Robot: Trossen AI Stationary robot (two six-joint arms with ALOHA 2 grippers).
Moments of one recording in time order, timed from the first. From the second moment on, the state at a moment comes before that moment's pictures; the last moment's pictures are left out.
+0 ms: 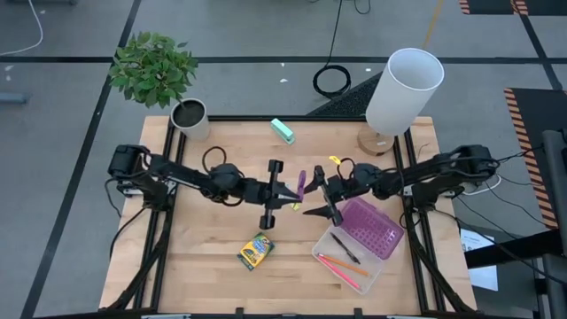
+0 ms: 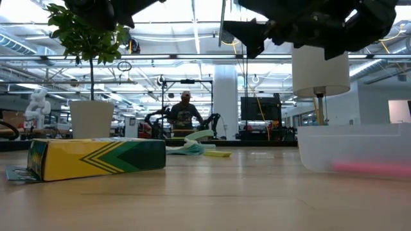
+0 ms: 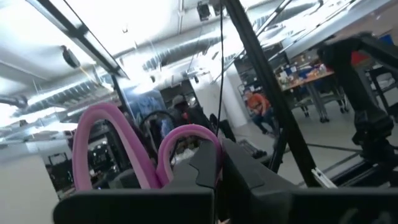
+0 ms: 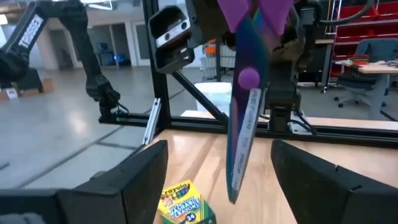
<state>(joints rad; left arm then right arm) -0.08 1.66 0.88 1.18 0.24 0.36 0.01 1.46 0.51 0.98 -0.32 0.08</state>
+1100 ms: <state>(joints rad) -0.06 1.68 0.88 1.18 0.32 0.29 0.01 1.64 0.56 1.21 -0.45 0.15</state>
